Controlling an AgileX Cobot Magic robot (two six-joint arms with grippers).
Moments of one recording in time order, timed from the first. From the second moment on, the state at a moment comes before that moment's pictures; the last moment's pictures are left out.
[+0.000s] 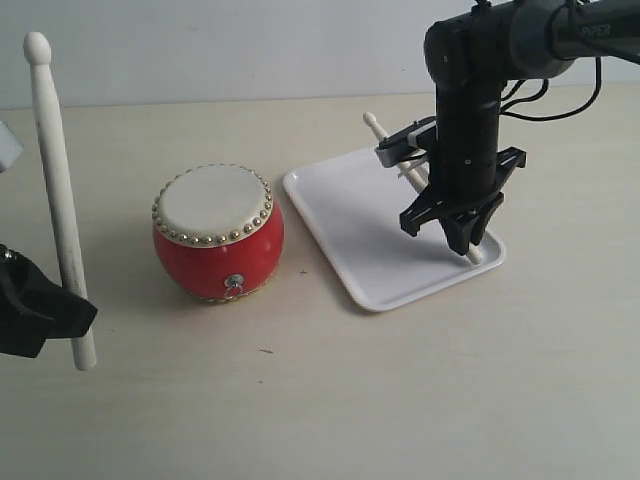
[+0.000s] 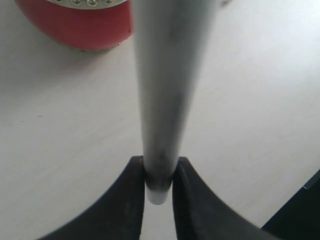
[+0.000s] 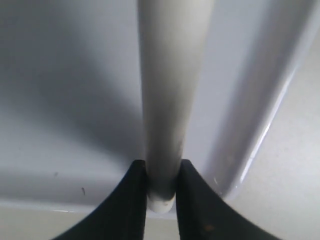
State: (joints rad) left arm -0.35 1.08 -0.66 -0.48 0.82 0.50; right arm 0.37 2.24 -1.64 -0.10 1.23 -0.17
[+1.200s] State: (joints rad) left arm -0.35 1.08 -0.66 -0.51 0.83 0.52; right arm 0.37 2.21 -1.64 -0.11 1.22 -0.16
